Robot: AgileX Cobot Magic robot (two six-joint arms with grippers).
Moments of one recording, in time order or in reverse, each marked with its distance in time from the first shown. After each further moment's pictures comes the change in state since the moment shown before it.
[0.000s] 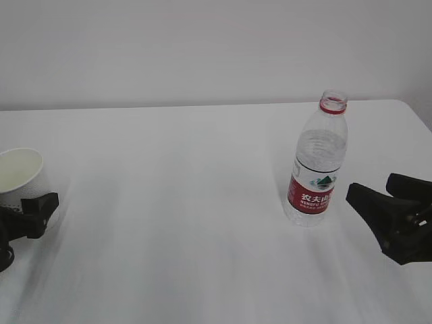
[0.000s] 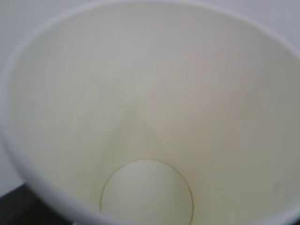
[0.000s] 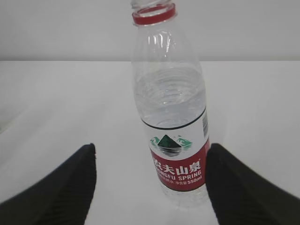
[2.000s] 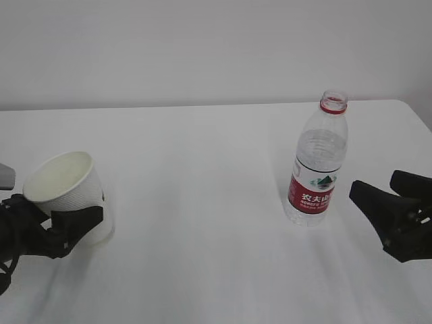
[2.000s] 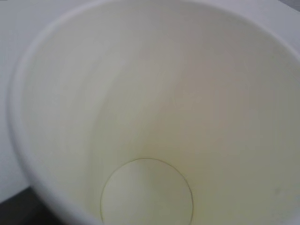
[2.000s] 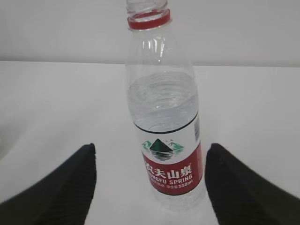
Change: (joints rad) left arm 0.000 -0.060 -0.002 0.505 0.000 -0.157; right arm 0.000 0.002 0.000 0.029 -0.004 -0.045
